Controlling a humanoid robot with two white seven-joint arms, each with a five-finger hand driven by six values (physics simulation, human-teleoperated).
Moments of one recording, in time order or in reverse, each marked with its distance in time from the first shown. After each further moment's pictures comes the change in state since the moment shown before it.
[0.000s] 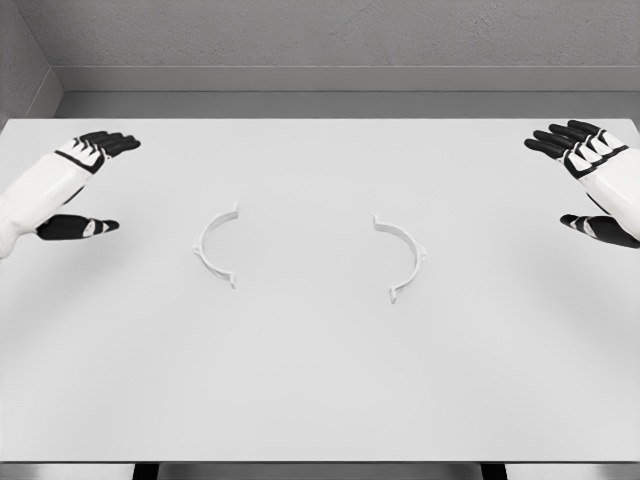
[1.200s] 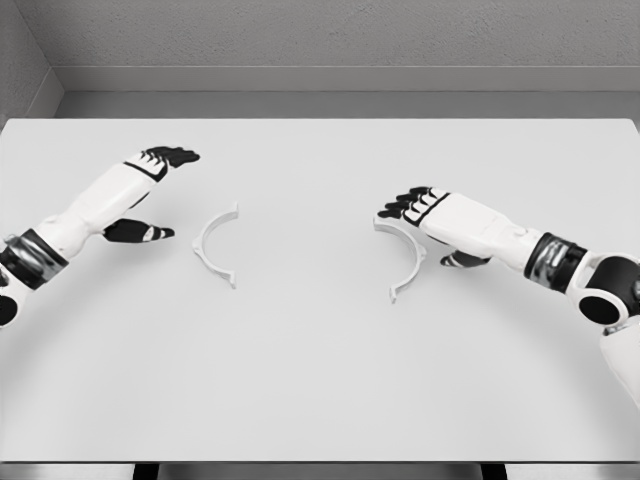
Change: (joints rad) left arm -0.140 -0.130 -0.179 0.145 -0.030 0.000 0.000; right arm -0.307 0.192 0.415 0.240 0.187 -0.001 0.259
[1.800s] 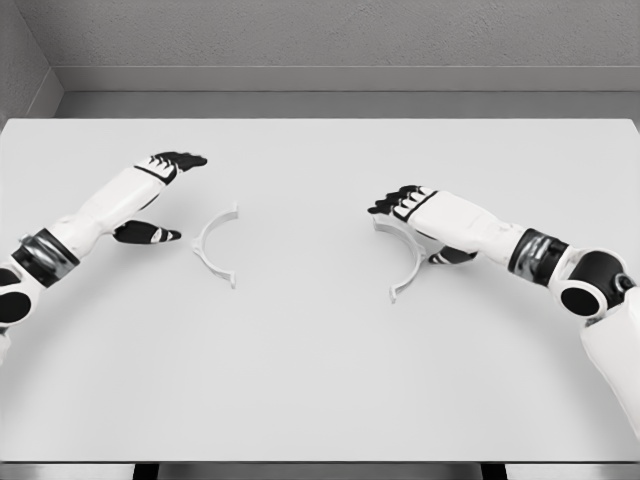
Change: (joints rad) left arm -0.041 -0.030 -0.043 0.077 -0.015 0.000 0.000; right arm -0.040 0.050 0.021 0.067 0.008 0.000 0.001
